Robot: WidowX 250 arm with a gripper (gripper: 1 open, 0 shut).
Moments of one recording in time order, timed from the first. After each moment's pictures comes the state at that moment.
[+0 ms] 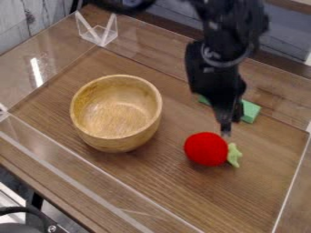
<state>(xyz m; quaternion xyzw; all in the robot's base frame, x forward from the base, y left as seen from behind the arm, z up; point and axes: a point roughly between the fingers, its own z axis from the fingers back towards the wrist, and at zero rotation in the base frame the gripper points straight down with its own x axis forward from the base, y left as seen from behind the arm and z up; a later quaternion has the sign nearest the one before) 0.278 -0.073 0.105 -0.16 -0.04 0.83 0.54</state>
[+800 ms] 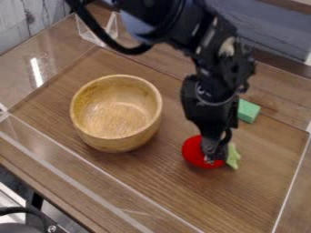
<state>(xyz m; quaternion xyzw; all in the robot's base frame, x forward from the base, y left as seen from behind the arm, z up) 0.277 -0.077 0.055 -0.17 -0.07 0.78 0.60</state>
